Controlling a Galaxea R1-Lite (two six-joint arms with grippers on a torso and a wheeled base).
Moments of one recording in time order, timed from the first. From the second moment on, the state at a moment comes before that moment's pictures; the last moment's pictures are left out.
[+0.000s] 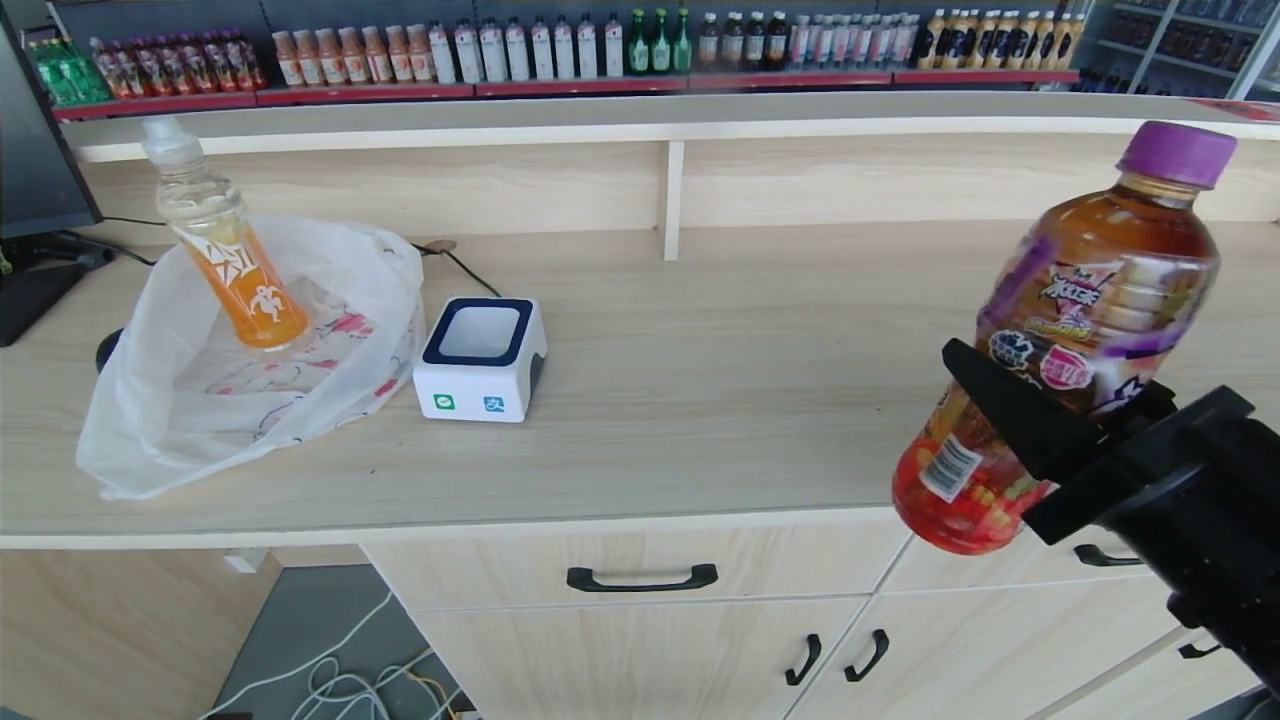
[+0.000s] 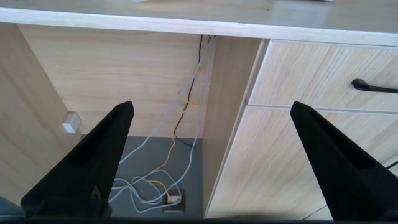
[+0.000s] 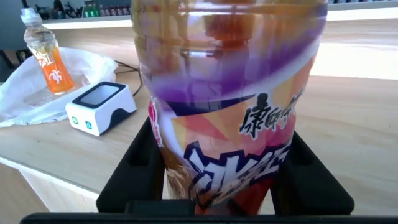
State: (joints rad) left arm 0.00 0.00 0.00 0.00 0.00 0.00; right arm 0.74 1.36 -0.30 -1.43 -0.27 -0.11
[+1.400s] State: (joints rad) left arm 0.00 0.00 0.00 0.00 0.00 0.00; right arm 0.82 1.45 -0.46 -1.43 0.19 0.20
